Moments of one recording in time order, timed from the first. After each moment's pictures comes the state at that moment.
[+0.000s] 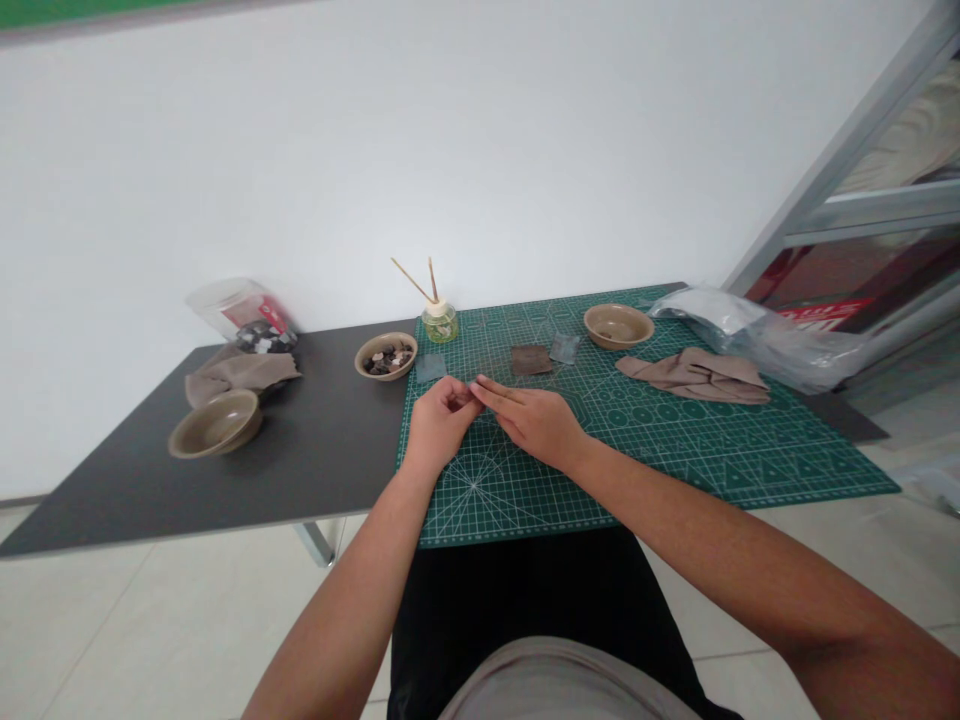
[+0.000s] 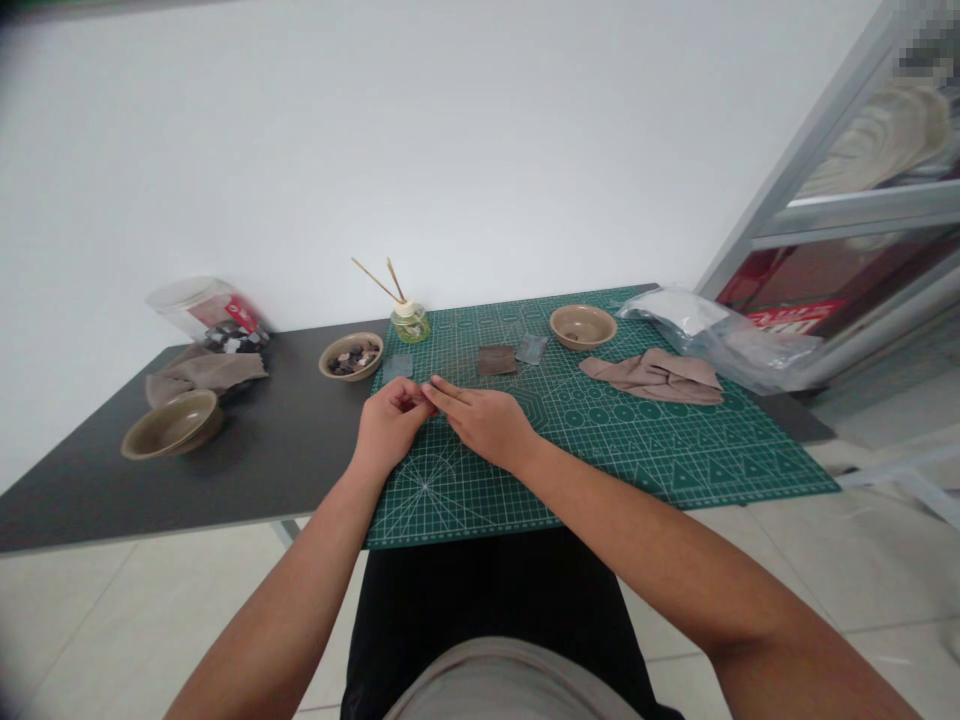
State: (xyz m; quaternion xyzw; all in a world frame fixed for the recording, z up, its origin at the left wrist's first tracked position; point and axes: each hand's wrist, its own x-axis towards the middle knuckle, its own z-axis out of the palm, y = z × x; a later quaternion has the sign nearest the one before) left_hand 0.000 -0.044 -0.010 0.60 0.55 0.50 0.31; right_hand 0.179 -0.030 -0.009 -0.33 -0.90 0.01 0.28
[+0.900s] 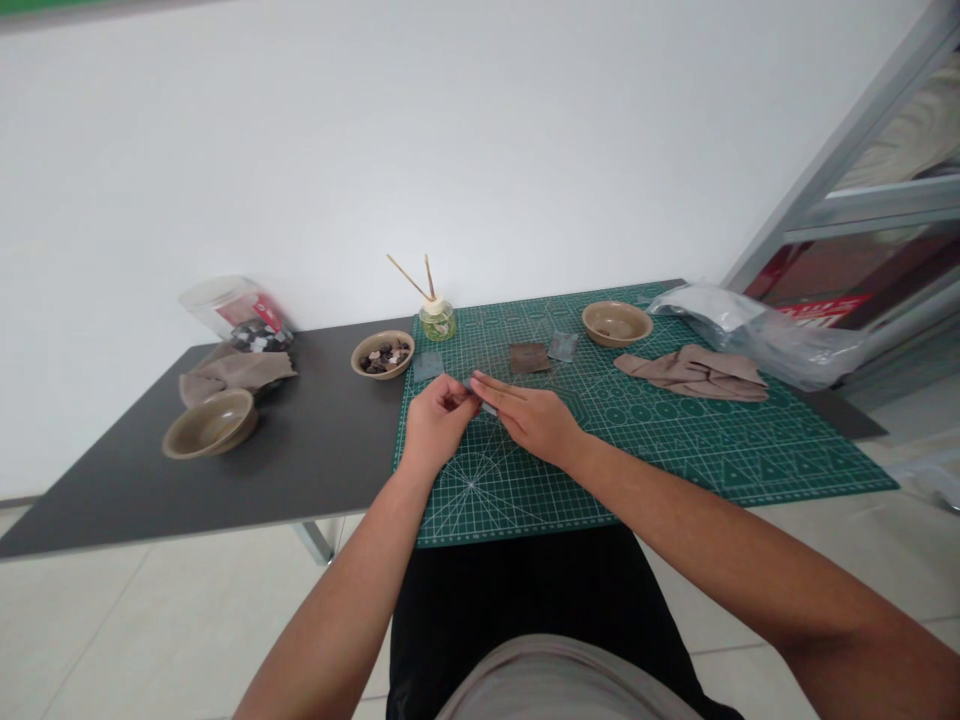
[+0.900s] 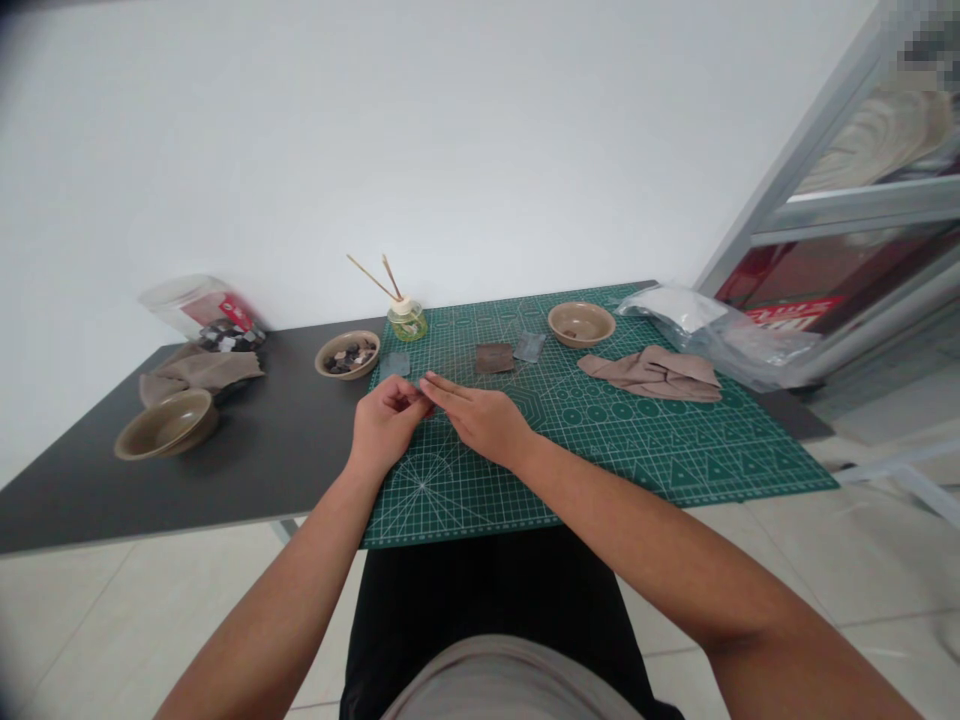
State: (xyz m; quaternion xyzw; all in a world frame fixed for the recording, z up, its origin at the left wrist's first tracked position) left_hand 0.003 -0.047 -0.007 0.58 0.53 0.52 0.32; right_hand 0.181 -0.024 -0.016 -0.28 -0.89 0.10 0.35
